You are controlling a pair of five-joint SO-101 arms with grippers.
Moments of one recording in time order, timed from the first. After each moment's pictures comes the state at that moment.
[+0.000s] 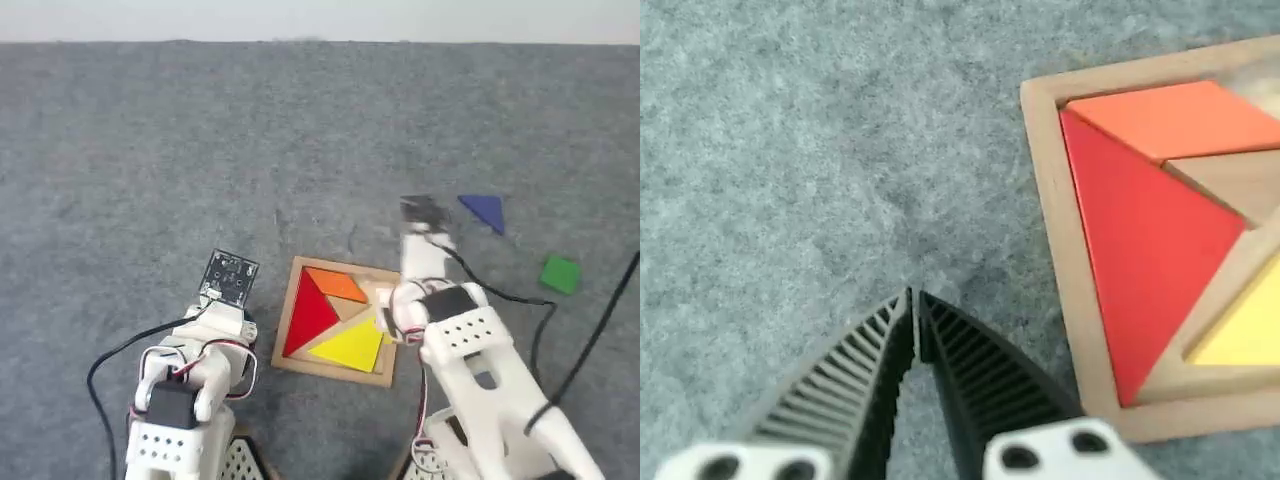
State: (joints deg) left arm 2.8 -102.9 97.2 72.0 -4.8; right arm -24.4 -38.1 62.9 54.9 -18.0
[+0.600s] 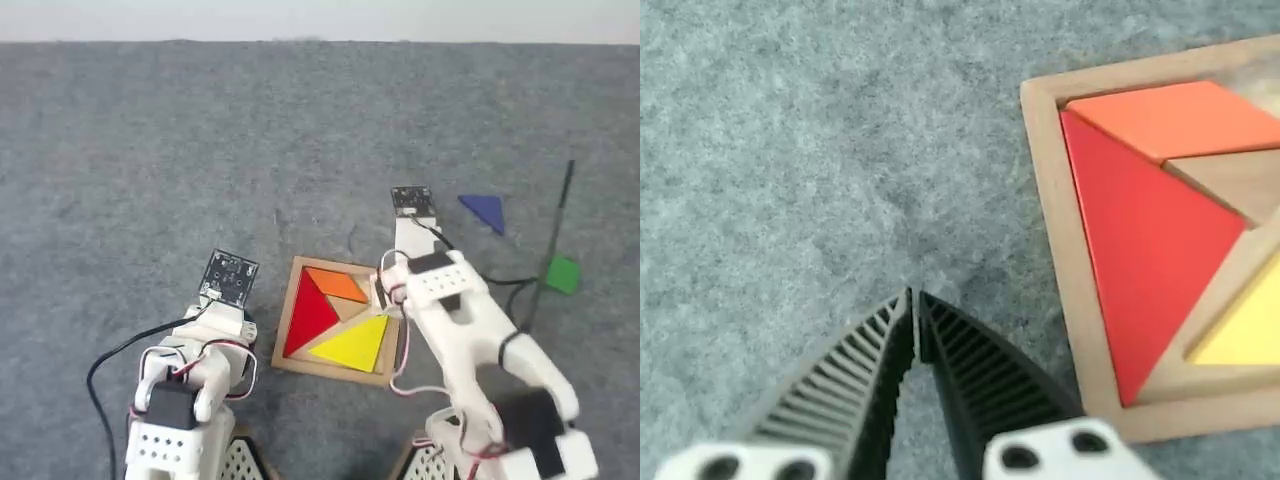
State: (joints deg) left arm 2.8 -102.9 97.2 72.0 -4.8; right arm -21.9 -13.5 52.9 48.4 -15.6
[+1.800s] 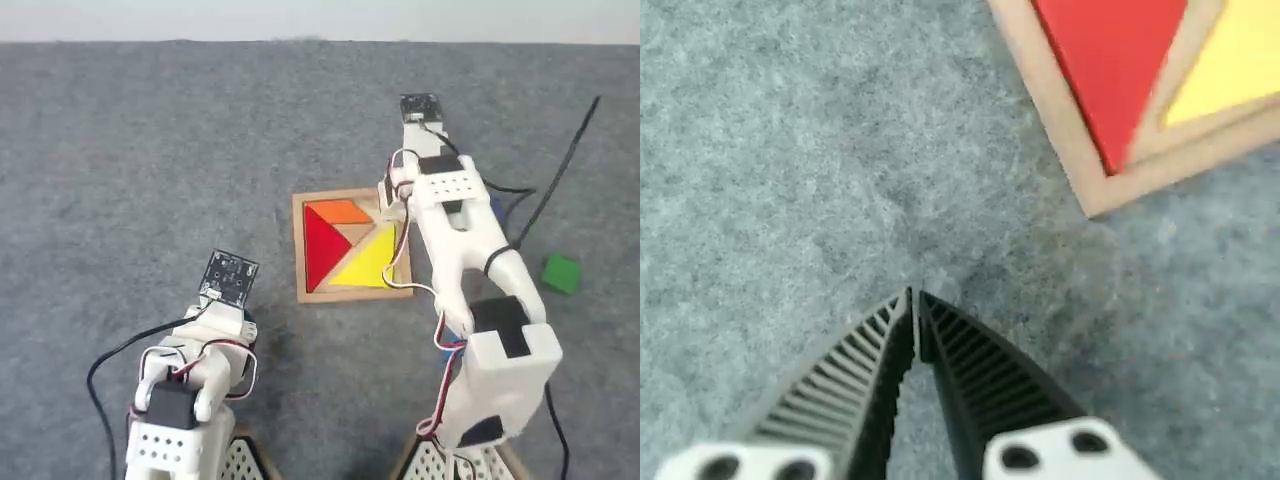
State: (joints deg) left arm 2.8 -102.9 97.2 72.0 -4.8; right arm -13.6 15.9 6.3 57.2 -5.8
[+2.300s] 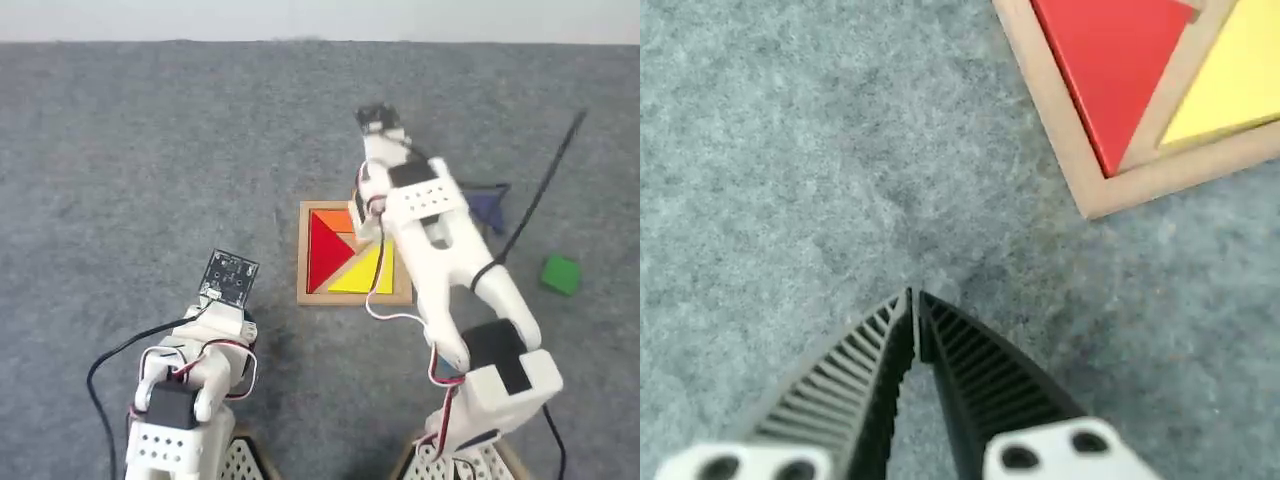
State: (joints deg) left arm 2.8 -102.9 97.2 72.0 -4.8; right arm -21.9 7.6 10.4 65.8 -3.3
